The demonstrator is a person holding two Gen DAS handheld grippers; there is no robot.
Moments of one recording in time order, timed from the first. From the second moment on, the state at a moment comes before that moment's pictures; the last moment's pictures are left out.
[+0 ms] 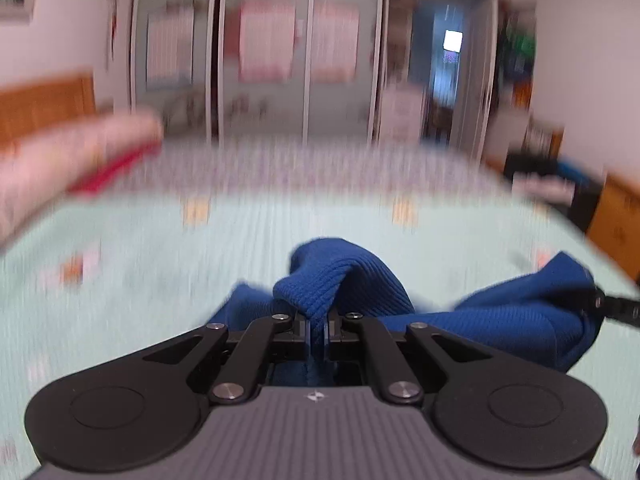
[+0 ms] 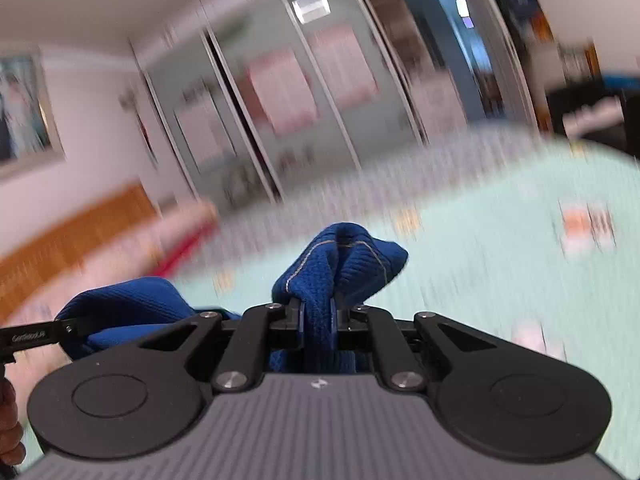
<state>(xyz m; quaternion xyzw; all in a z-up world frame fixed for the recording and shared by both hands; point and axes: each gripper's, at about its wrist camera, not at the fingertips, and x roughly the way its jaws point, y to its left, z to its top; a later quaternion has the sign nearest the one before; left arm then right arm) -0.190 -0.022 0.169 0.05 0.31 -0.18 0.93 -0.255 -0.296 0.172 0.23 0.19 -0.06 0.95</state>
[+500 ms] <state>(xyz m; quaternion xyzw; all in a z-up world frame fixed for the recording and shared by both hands) -0.241 0.015 0.086 0.05 0.41 -0.21 0.88 -0.309 -0.297 0.095 0.28 0.31 -0.10 0.90</state>
